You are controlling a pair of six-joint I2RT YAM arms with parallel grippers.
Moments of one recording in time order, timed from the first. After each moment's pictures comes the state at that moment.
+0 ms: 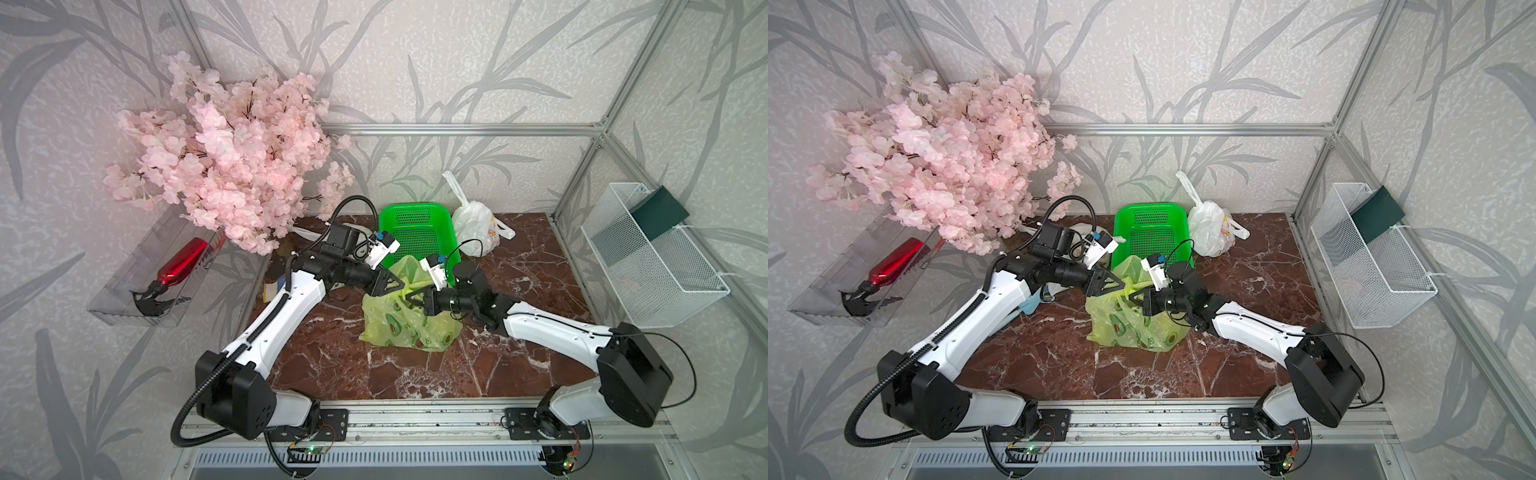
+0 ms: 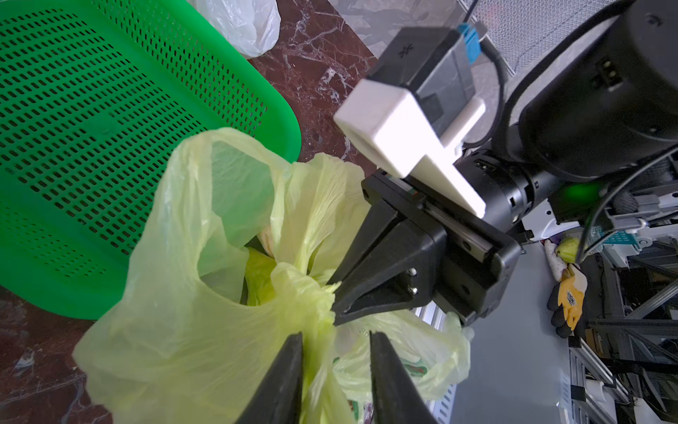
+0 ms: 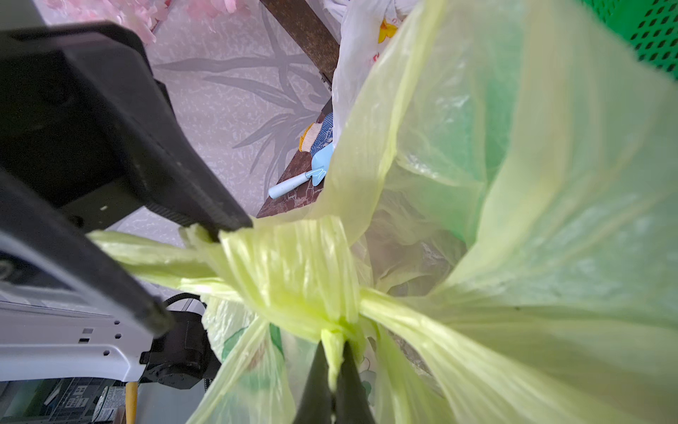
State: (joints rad) left arm -0.35 1.39 1.27 -0.81 0.78 0.12; right arm 0.74 1.46 0.87 0.15 -0.47 0.58
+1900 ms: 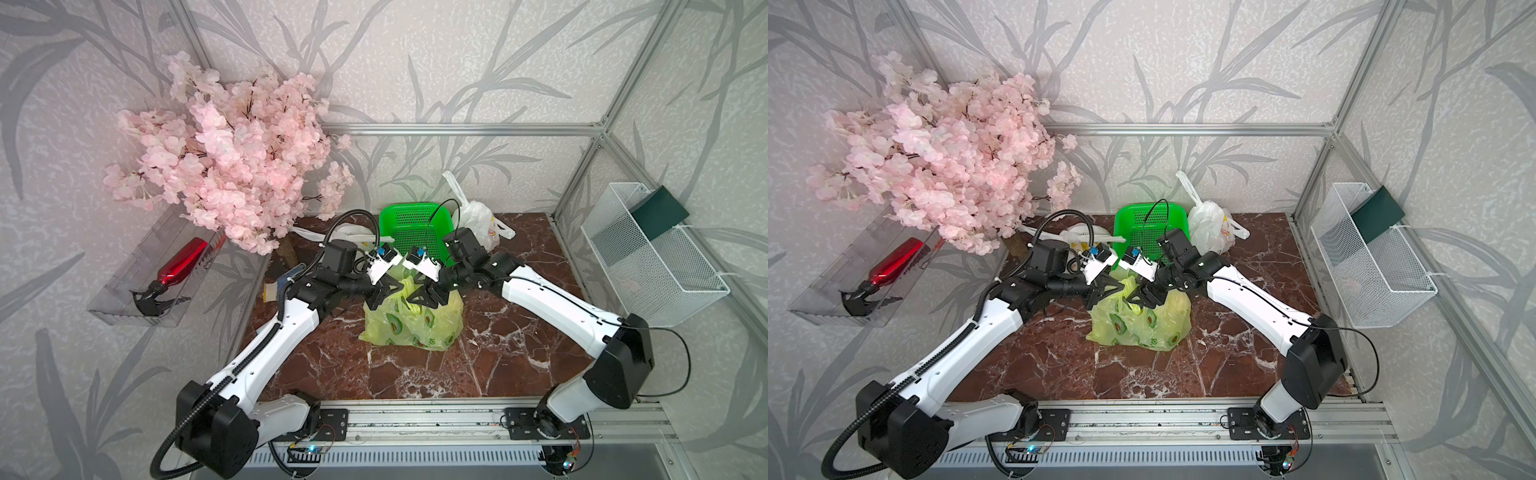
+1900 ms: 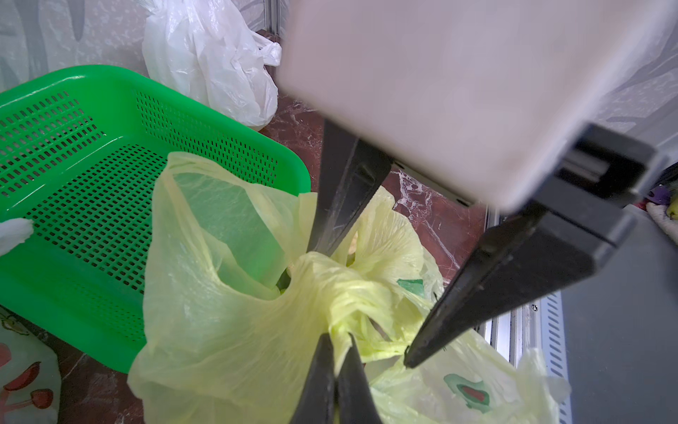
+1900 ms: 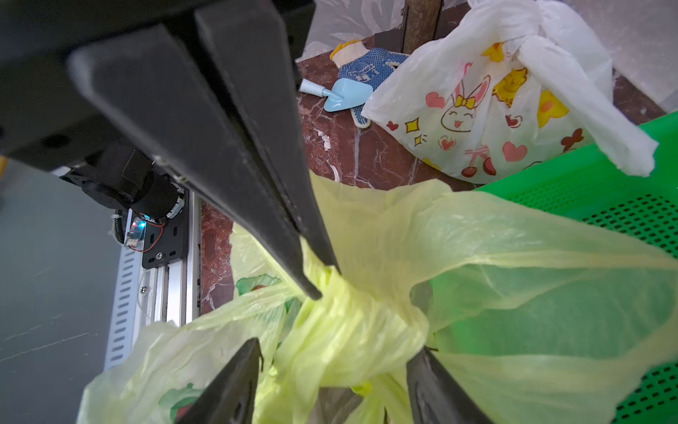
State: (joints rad) left arm -0.40 1.20 1.03 -0.50 0.69 0.25; right arm 0.69 1.57 1.39 -0.63 -0.57 -0.33
